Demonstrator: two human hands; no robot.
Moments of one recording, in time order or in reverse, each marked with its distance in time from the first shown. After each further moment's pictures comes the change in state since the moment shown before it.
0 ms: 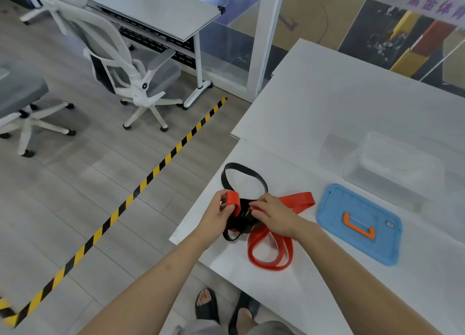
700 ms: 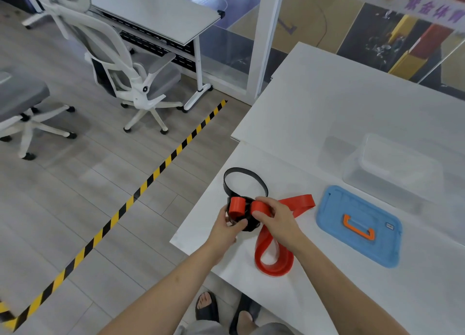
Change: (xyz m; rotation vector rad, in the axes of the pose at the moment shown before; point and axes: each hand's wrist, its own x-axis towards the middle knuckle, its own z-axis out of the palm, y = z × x) left_hand -0.018 -0.007 0.029 -0.229 0.009 -0.274; right_hand -0.022 -0.013 0.019 0.622 0.365 0.111
